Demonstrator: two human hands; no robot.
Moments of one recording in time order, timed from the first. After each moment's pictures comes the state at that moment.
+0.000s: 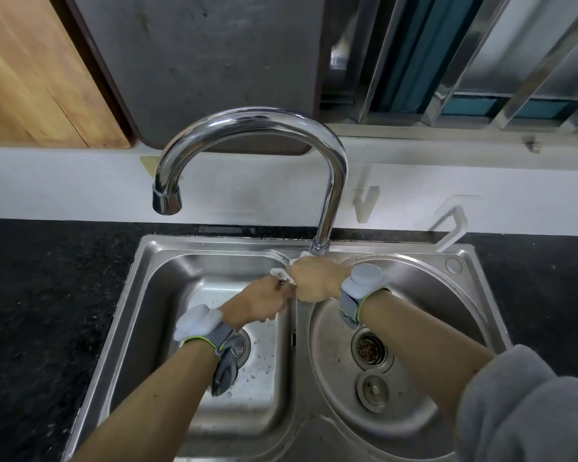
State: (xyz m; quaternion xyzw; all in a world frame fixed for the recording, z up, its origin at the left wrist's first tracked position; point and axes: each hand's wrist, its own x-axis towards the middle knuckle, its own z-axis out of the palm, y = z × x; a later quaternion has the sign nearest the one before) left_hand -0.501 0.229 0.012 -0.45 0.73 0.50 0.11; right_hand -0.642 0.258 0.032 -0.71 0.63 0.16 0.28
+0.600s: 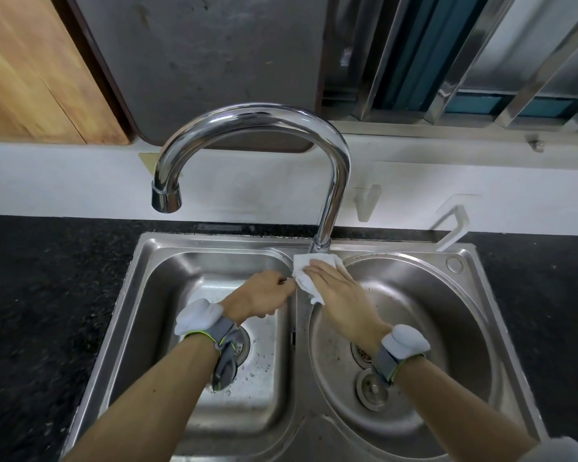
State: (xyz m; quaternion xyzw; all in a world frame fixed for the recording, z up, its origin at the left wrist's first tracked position) left_hand -0.504 0.226 0.021 -0.46 0.73 0.49 0.12; right_hand -0.656 0.338 -0.009 -0.72 0.68 -0.15 0.07
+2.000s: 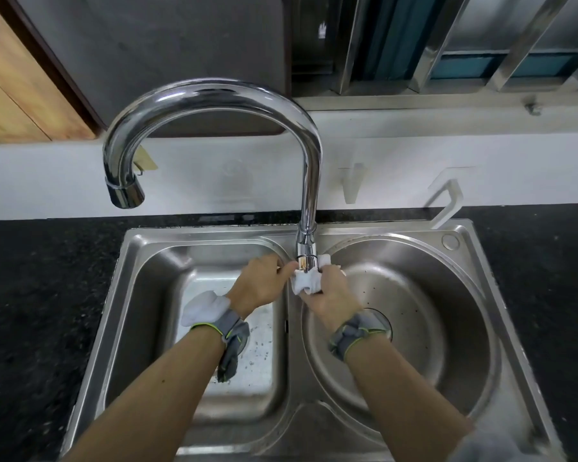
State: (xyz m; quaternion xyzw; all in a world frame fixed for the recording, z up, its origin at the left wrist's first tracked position) left_hand -0.528 0.236 0.004 -0.49 0.79 0.36 0.05; right_hand -0.633 0.297 -0.019 0.28 0.49 -0.63 0.53
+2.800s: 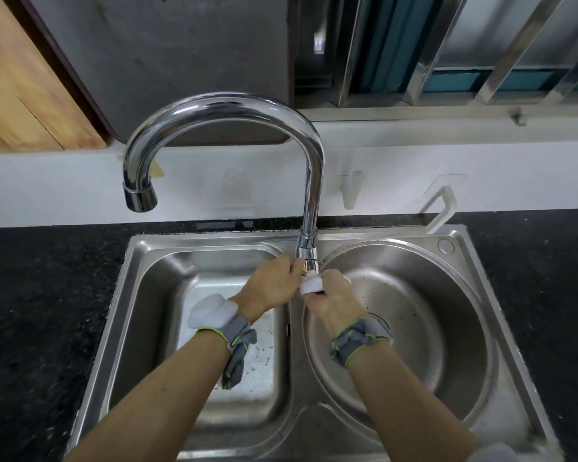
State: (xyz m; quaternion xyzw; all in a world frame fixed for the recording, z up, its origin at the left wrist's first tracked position) left_hand -0.536 0.249 0.035 -0.45 0.80 0.39 0.04; right_hand -0.629 0.300 -0.012 0.34 0.42 -0.68 0.49
